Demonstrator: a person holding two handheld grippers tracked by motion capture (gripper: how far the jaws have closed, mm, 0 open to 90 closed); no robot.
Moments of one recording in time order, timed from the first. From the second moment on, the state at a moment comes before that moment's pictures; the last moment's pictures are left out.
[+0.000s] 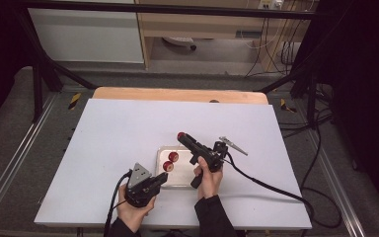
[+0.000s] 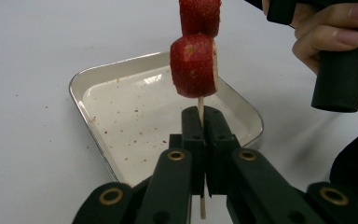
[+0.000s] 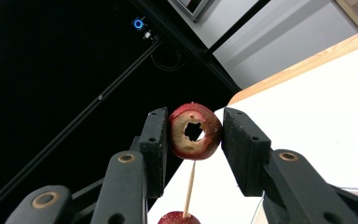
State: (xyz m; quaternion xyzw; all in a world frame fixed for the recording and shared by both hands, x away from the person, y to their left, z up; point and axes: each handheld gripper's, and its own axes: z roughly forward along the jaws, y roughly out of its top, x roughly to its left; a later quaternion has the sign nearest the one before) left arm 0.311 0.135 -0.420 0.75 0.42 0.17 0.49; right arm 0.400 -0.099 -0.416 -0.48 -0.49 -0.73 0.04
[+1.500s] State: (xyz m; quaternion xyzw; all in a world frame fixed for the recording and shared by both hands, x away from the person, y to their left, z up) left arm 0.313 0.123 -0.422 0.73 0.43 0.17 0.51; right arm 0.392 -0.092 -0.424 -0.50 -0.46 -0.73 0.07
